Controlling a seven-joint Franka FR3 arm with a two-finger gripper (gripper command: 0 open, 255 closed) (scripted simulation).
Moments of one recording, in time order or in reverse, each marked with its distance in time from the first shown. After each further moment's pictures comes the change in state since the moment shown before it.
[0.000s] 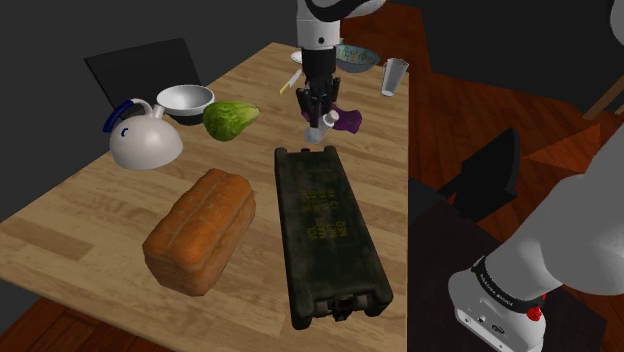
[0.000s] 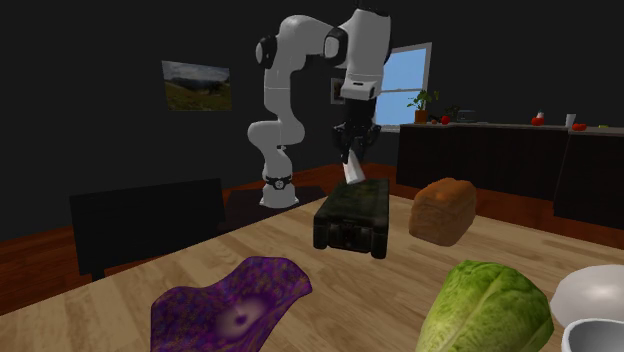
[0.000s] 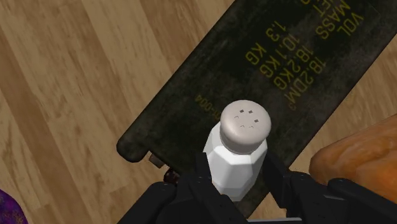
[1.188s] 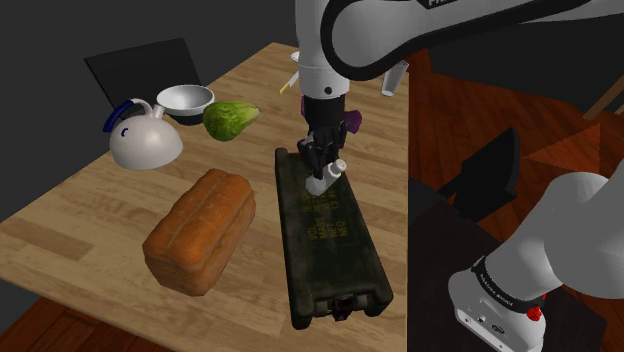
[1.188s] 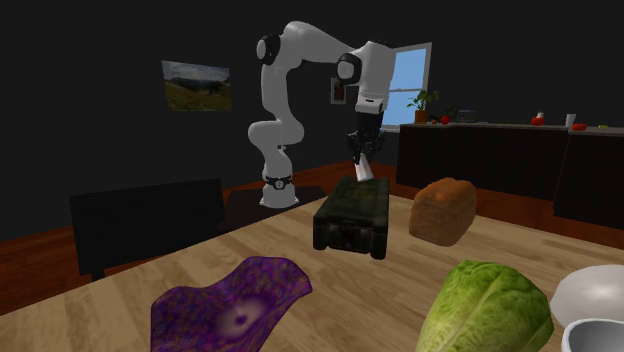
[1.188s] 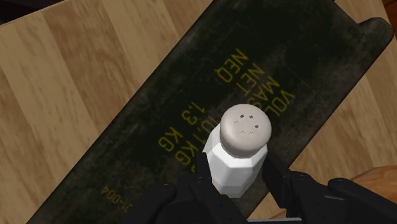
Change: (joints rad) arm 0.105 -0.228 0.107 -0.361 0.081 0.147 0.176
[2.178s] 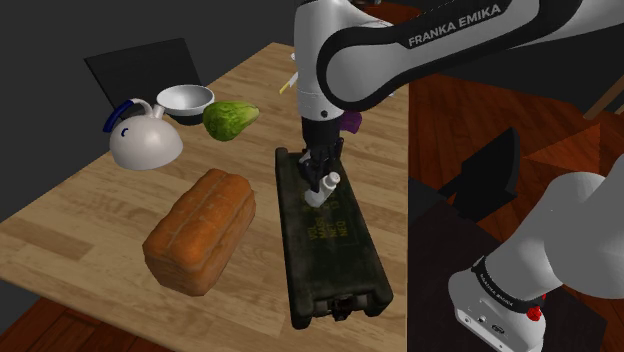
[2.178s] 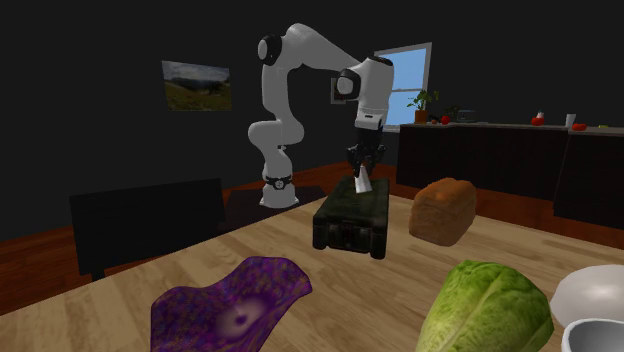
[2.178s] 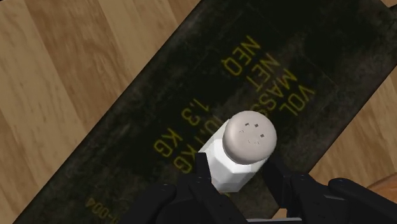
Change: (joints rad) arm 0.002 0.039 0.004 -0.070 -0.004 0.119 -0.003
